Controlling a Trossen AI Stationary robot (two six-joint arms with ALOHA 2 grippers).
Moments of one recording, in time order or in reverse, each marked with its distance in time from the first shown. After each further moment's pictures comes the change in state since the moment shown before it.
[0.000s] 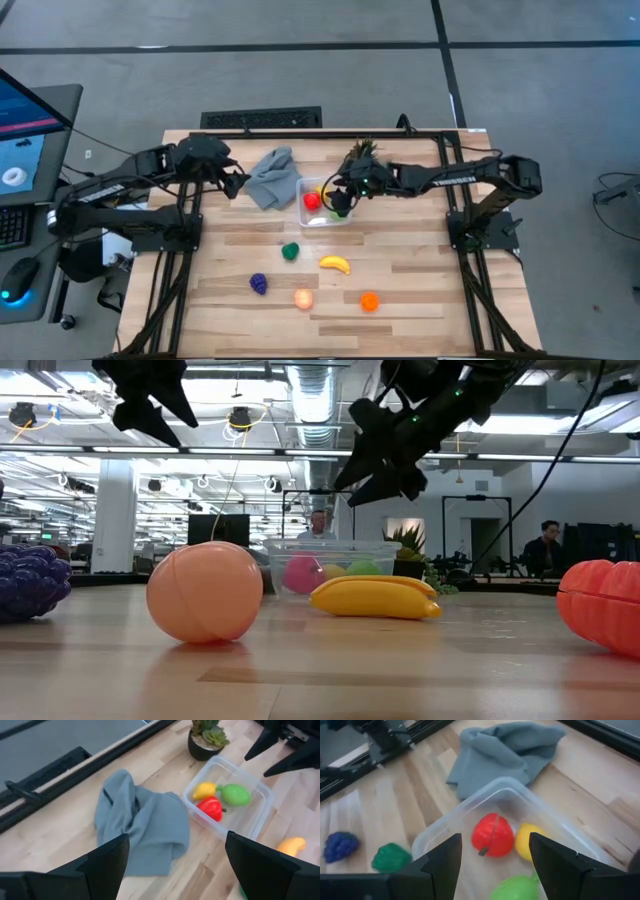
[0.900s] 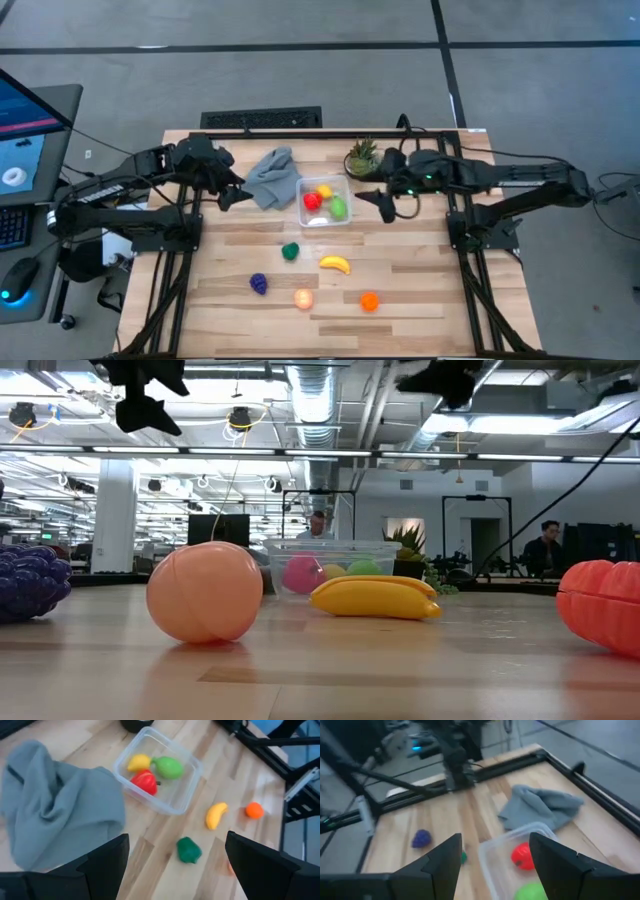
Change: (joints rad) left arm -0.002 -0.013 0.002 -0.001 0.347 -0.018; right arm 0.108 -0.485 0.000 -0.227 -0.038 -0.156
